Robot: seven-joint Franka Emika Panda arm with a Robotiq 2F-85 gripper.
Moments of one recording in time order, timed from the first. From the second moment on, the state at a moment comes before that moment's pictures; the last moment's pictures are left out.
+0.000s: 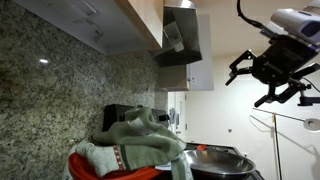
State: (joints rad) arm 0.10 -0.57 -0.11 -2.79 -1.70 2.83 -0.38
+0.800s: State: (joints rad) arm 0.17 -0.36 0.04 -2.79 -1.69 2.84 -0.45
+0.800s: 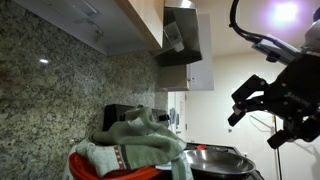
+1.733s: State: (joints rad) arm 0.35 -0.06 -0.13 -2.79 -0.74 2.91 -1.10
